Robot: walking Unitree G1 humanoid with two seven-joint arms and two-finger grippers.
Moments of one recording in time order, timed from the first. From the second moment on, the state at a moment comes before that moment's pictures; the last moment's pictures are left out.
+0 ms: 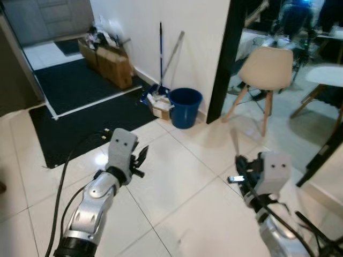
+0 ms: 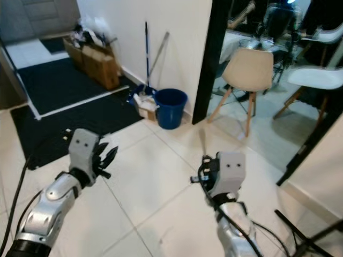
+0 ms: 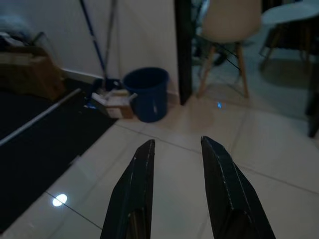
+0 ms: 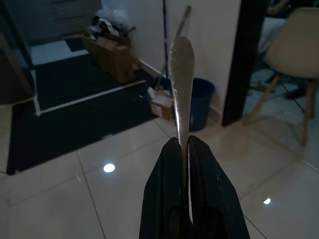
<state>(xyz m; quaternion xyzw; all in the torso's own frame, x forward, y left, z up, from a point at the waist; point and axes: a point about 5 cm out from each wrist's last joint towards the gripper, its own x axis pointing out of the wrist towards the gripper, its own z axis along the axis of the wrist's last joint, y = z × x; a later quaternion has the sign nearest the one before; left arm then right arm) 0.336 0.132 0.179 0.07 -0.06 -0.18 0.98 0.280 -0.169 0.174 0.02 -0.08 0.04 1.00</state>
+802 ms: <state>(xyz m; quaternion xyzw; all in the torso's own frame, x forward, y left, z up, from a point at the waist) 0.336 0.143 0.177 0.07 -0.05 -0.16 0.98 0.277 -0.156 0.170 0.03 -0.08 0.06 0.99</state>
